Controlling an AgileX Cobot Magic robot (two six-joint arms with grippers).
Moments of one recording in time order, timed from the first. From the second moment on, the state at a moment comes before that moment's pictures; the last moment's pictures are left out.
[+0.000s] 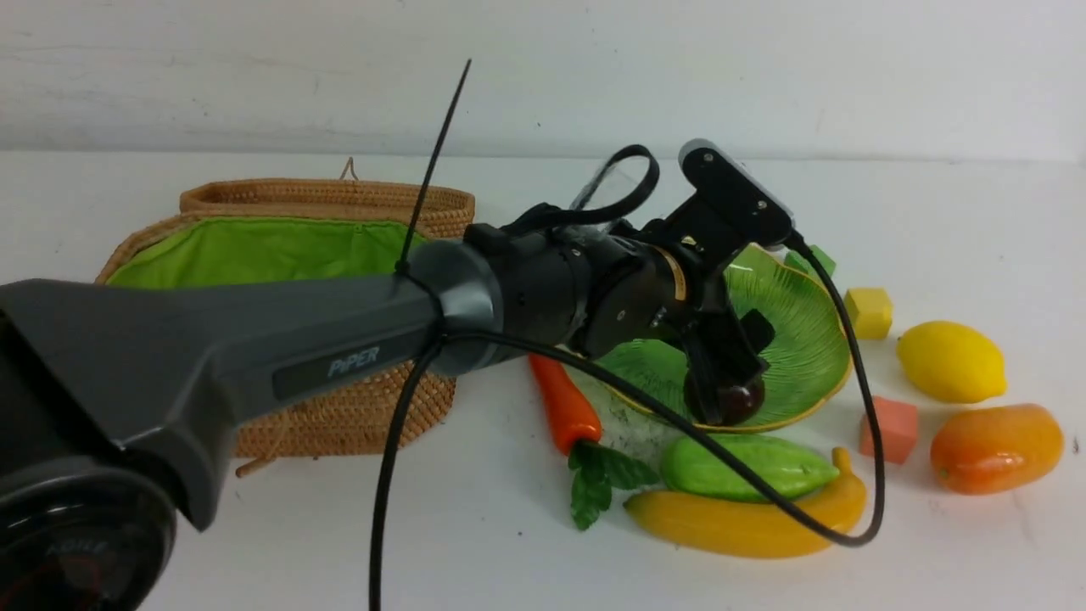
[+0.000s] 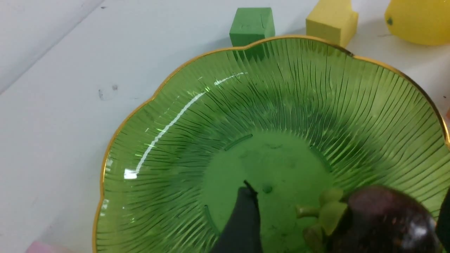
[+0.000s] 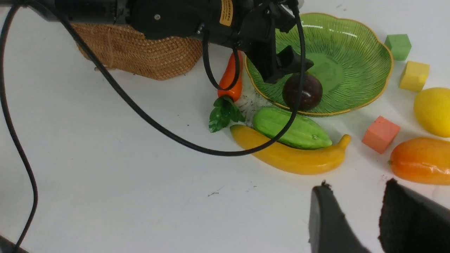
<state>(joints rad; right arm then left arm) 0.43 0.50 -1.04 0.12 1.15 0.00 -0.73 2.07 -1.61 0.08 0.17 0.16</state>
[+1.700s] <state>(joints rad) 0.43 0.50 -1.04 0.12 1.15 -0.02 -0.70 2.12 -1.62 0.29 0.70 -0.63</state>
